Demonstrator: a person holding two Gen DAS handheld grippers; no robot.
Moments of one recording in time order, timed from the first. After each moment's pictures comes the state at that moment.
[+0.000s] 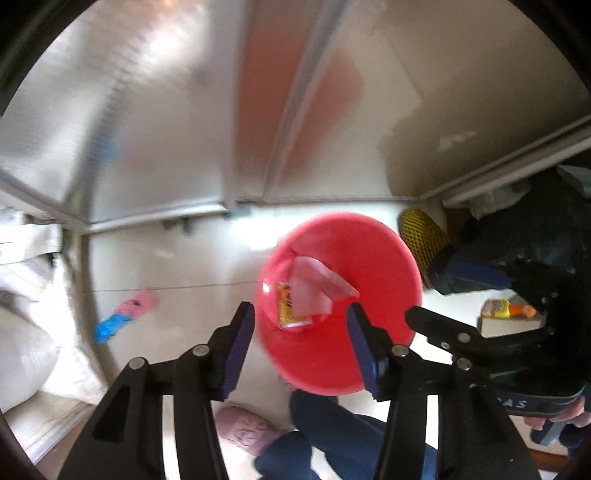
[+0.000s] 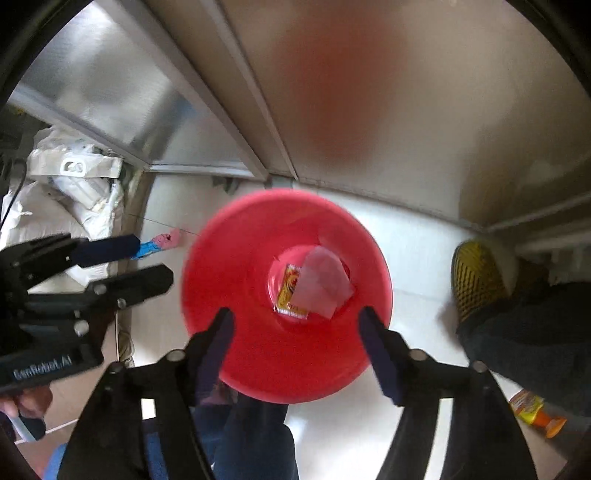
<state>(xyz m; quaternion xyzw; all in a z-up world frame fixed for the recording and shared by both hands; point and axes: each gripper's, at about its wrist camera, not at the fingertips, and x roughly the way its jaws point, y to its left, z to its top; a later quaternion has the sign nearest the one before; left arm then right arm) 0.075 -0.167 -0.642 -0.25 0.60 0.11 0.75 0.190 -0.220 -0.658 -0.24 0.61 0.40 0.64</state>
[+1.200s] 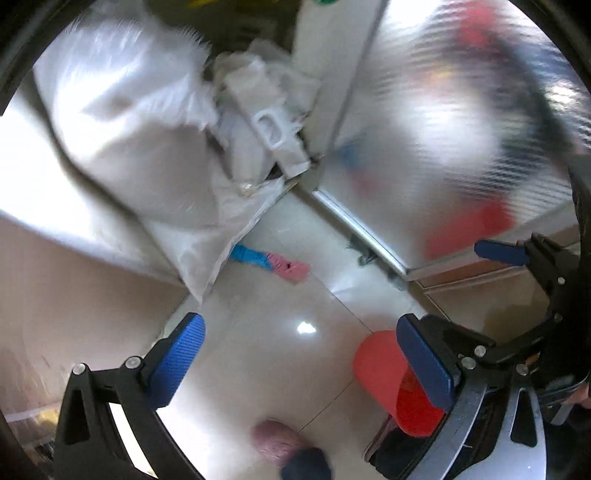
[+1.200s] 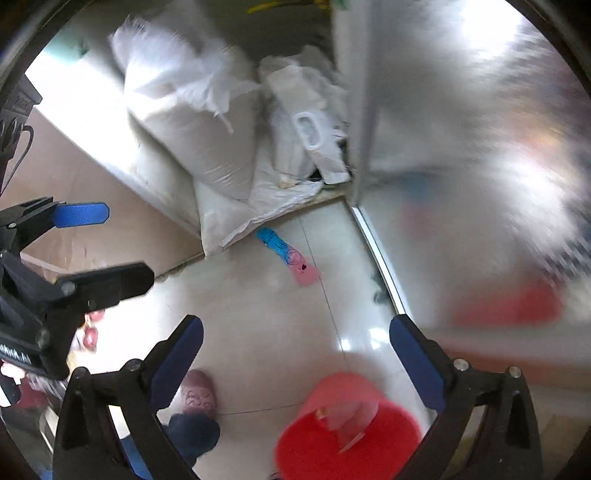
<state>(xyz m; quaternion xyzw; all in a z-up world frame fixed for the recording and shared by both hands) -0.142 -0.077 -0.595 -0.43 0.43 0.47 0.63 0.045 -0.052 -0.592 -0.45 0.35 0.71 0.42</state>
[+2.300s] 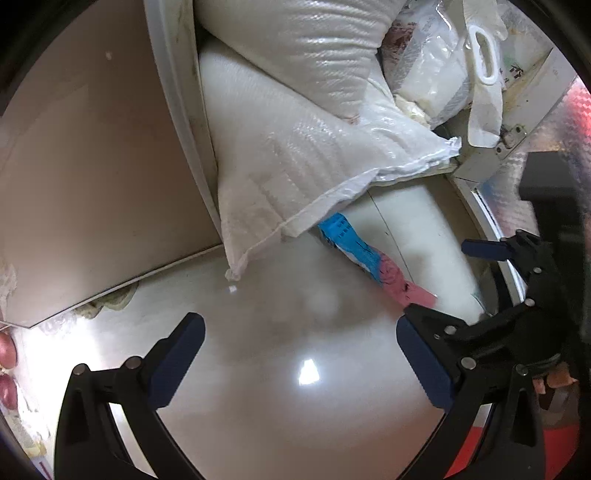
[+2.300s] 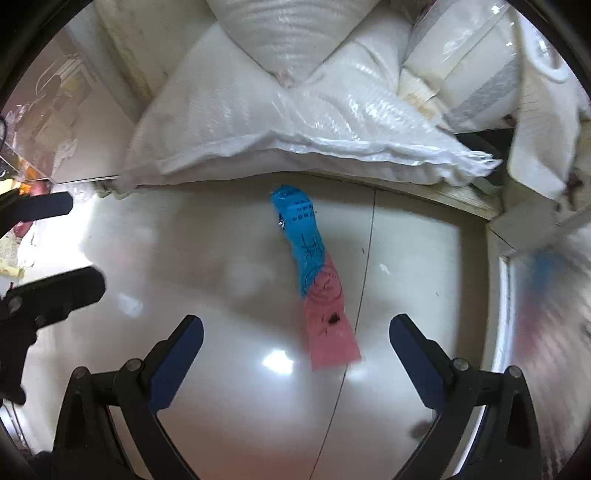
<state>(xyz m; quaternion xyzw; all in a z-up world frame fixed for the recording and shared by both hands) -0.240 -0.079 -0.880 -0.47 0.31 0.63 0.54 -0.066 0.045 -0.875 -0.55 0.19 0.77 0.28</state>
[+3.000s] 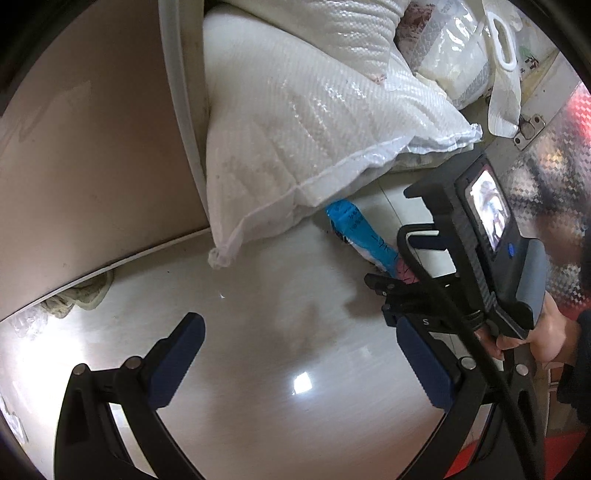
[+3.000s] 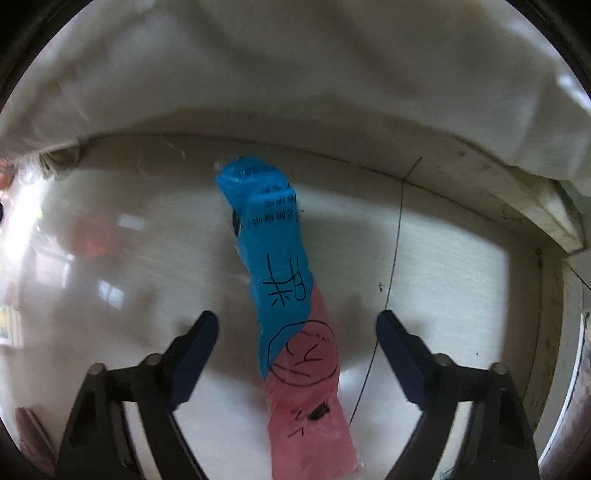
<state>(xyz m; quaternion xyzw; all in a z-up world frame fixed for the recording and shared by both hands) -0.243 -0.084 -0.926 -0.48 0.29 0.62 0.55 -0.093 0.087 -0.966 -0.57 0.16 0.75 0.28</state>
